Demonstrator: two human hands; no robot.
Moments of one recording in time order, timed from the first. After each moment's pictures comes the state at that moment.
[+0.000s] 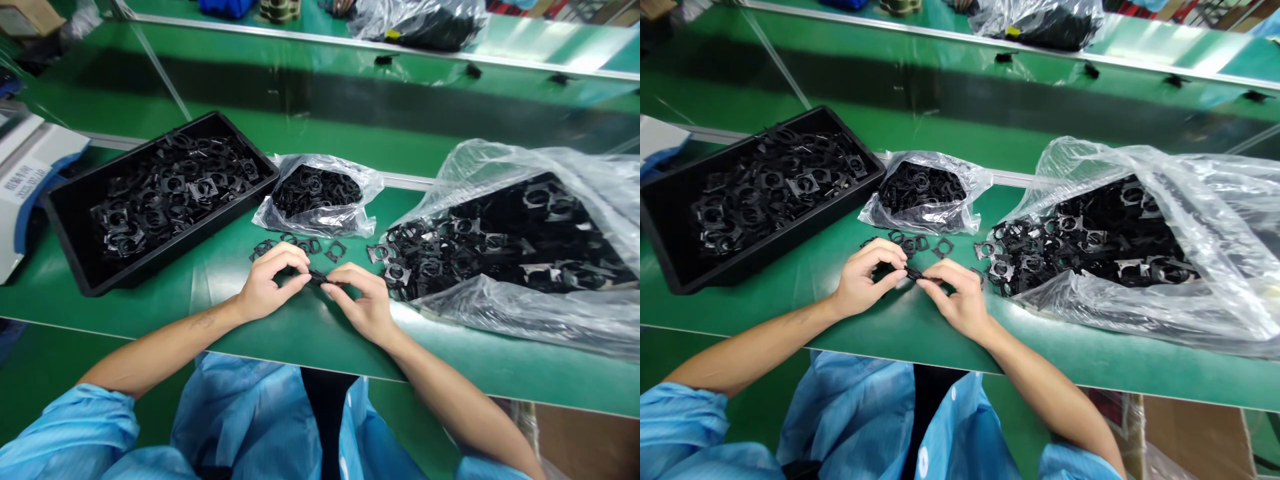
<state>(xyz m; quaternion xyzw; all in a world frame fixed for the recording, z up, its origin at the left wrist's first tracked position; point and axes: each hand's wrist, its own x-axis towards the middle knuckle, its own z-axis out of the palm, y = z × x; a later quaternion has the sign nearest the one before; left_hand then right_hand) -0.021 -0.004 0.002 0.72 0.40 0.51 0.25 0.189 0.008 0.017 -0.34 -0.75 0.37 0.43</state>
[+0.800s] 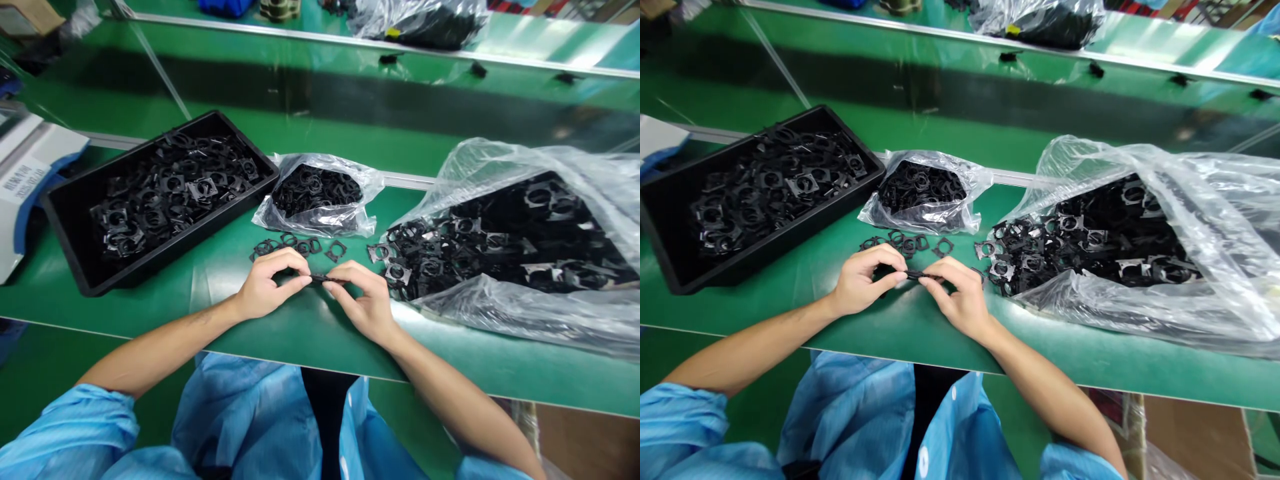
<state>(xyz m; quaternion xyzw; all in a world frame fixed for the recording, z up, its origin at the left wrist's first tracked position) -0.023 -0.002 0.002 0.71 0.38 0.50 0.32 0.190 0.009 0.017 -0.35 -0.76 0.37 0.41</state>
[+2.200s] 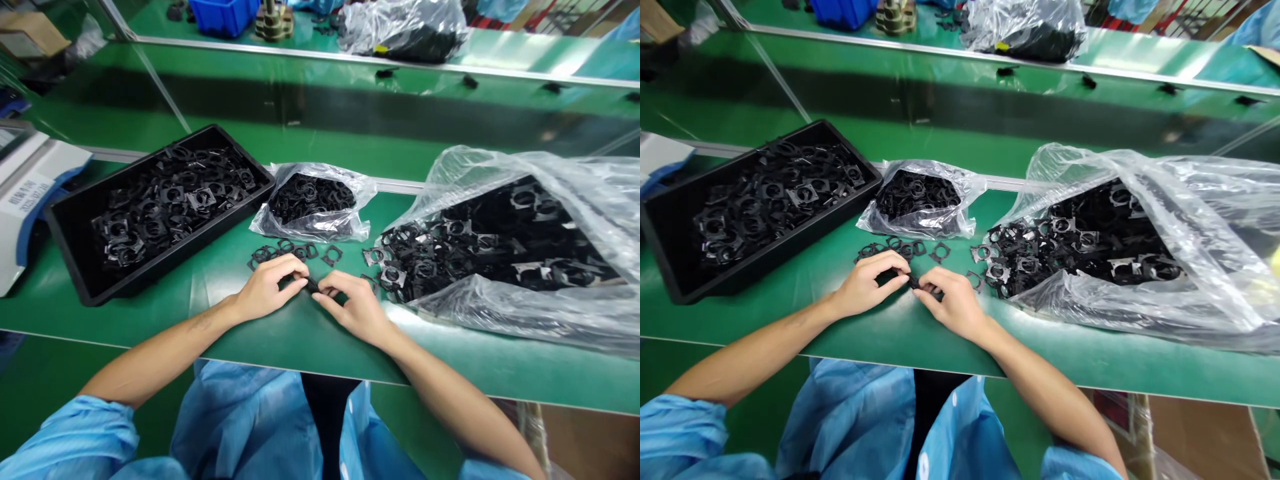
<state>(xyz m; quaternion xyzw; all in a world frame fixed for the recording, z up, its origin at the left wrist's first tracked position) -0.027 0.003 -0.004 0.79 0.41 0.39 0.26 0.192 0.009 0.009 -0.35 -0.81 0.37 0.31</state>
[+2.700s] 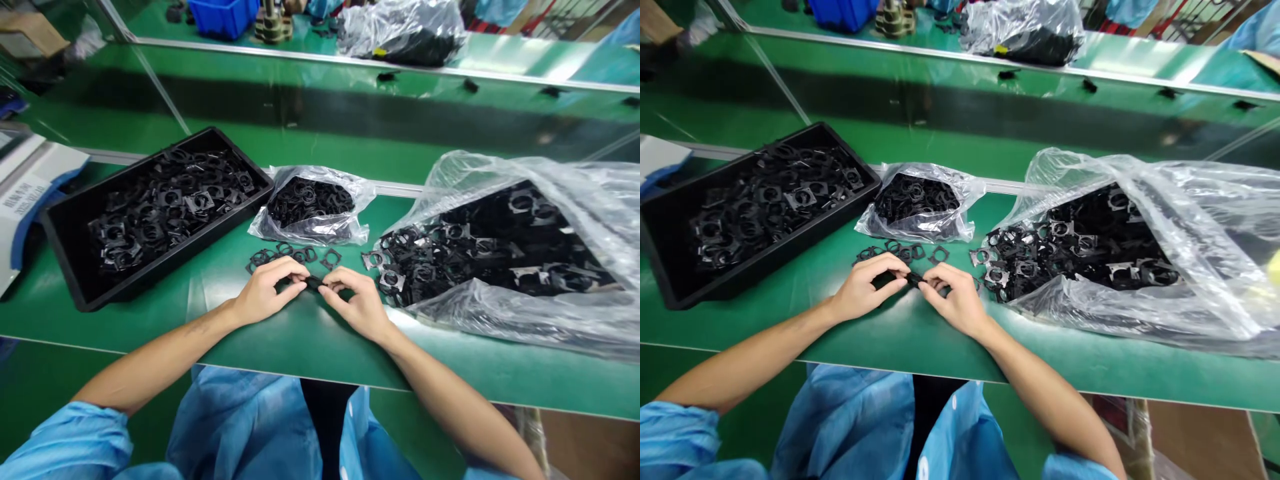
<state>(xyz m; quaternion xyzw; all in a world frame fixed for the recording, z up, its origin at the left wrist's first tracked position) -0.025 0.003 -0.004 0.77 0.41 0.41 0.25 0.193 0.016 0.009 -0.38 -0.76 0.40 0.35</state>
